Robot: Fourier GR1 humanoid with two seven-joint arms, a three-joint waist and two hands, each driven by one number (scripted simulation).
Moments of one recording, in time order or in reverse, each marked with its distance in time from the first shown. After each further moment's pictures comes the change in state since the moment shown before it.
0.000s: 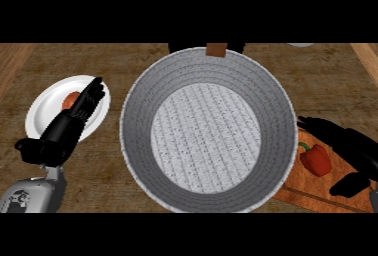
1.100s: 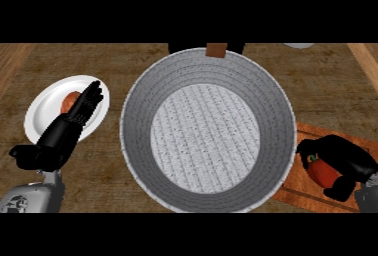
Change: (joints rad) left arm 0.030 -0.034 0.040 -0.024 -0.029 -0.050 -0.009; right arm -0.025 0.020 0.063 0.146 0.176 -0.049 -0.084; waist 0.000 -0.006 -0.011
